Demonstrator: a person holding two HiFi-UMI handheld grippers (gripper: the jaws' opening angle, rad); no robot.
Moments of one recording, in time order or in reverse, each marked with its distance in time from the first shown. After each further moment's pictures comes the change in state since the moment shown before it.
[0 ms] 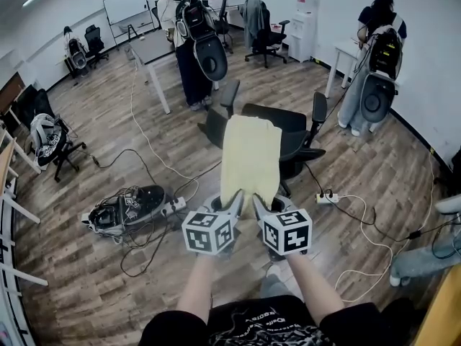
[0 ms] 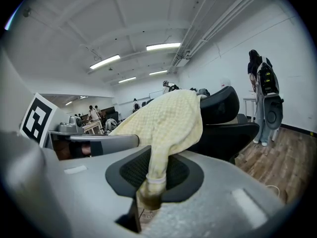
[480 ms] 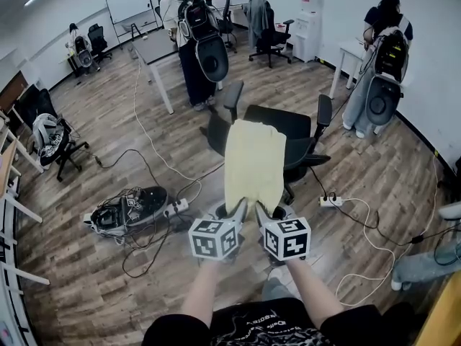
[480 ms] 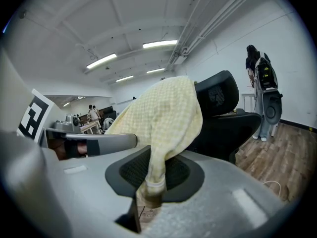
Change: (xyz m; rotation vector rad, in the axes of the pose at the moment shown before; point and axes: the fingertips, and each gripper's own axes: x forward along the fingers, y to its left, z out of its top) left arm 0.018 0.011 -0.023 -0.039 0.033 0.031; right arm 0.019 -0.017 -0.022 0.028 0.020 -0.010
